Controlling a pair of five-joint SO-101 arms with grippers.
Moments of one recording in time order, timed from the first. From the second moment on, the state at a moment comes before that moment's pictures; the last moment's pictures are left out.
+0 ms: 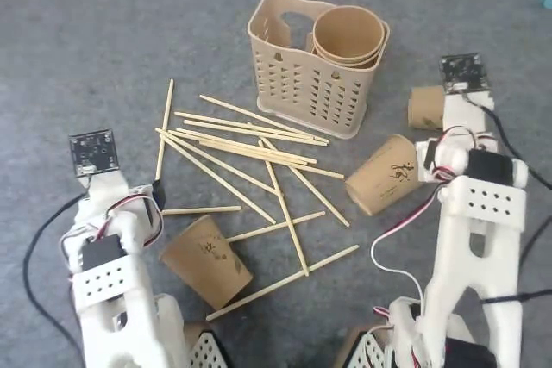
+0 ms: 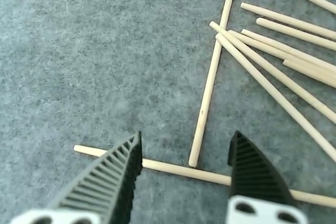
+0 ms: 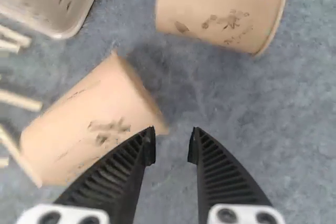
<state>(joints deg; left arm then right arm) -28.3 -57.1 79.5 41.5 -2.5 9.6 -30.3 34.5 62.4 16.2</state>
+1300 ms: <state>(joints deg) -29.7 -57.1 79.5 41.5 -2.5 -27.0 -25.4 29.5 75.3 6.6</state>
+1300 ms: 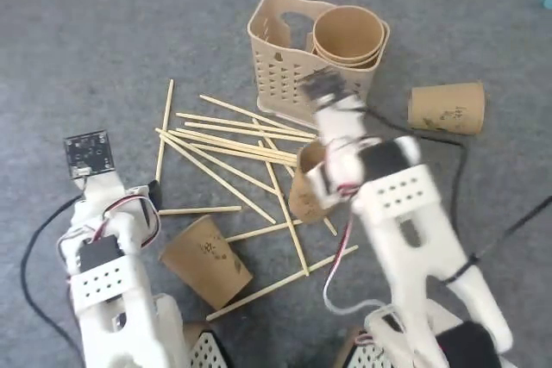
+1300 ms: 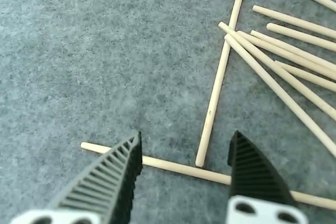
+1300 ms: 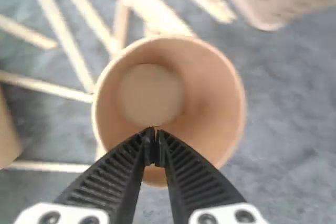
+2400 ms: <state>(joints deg) -29.7 -57.1 79.5 41.5 -4.7 -21.4 -25.4 19.6 79.7 9.9</state>
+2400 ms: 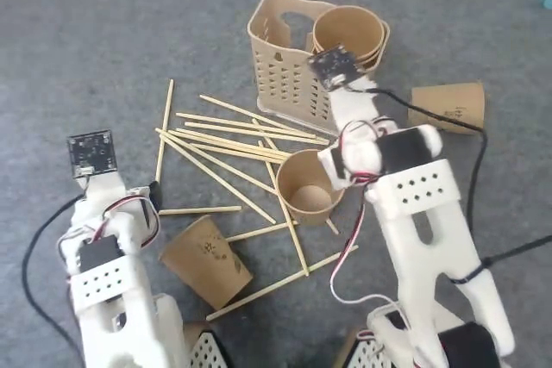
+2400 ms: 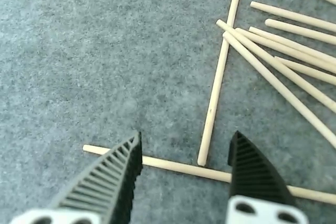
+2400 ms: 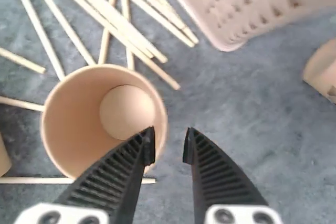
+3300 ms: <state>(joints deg) -29.7 -57.1 79.5 41.5 -4.7 -19.3 -23.8 32.4 70.3 10.1</state>
